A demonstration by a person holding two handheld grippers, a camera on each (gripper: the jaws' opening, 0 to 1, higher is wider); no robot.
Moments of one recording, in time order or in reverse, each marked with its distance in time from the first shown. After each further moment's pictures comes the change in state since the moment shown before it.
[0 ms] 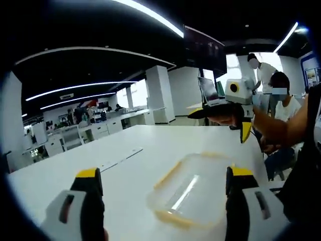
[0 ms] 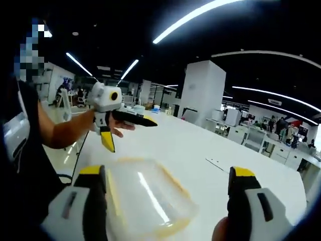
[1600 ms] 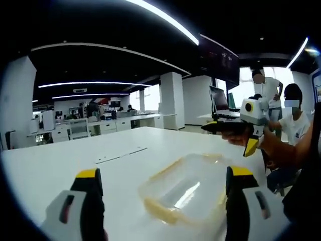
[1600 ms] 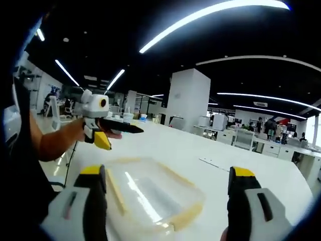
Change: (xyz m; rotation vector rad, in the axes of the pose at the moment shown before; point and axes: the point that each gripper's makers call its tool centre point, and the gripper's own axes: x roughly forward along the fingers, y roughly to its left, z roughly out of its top) left arm -0.010 -0.003 -0.024 -0.115 -0.049 0.101; right arm -0.007 0.018 -0.022 0.072 -0.101 -0.113
